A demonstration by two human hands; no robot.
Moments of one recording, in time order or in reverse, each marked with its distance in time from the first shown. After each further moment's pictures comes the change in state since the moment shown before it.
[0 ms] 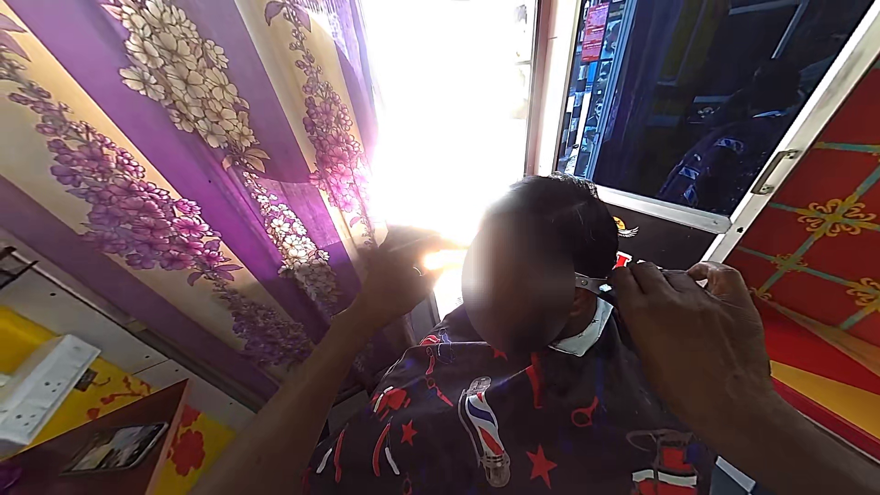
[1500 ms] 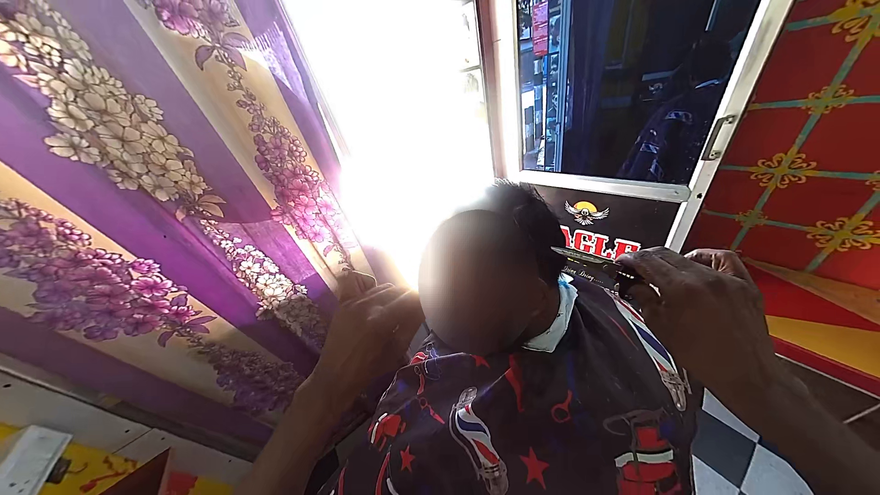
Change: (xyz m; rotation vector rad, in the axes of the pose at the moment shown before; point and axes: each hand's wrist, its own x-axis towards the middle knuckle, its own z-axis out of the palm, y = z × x) left_hand -0.011 0.045 0.004 0.312 -0.073 0.128; right_hand -0.035 0.059 0.042 0.411 0.162 0.241
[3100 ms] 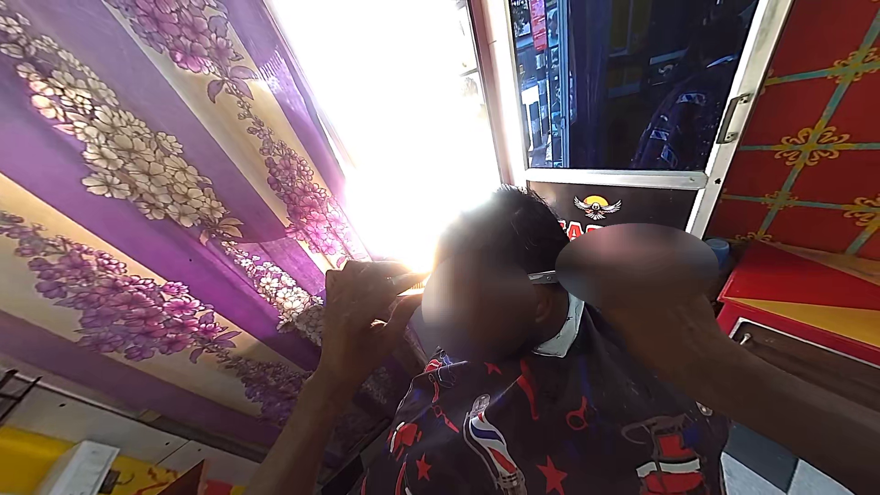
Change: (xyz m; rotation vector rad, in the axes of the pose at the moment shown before) left_hand 0.020 -0.018 -0.004 -0.051 0.141 -0.014; right_hand 0.029 -0.037 0.012 -0.255 -0.085 -0.241
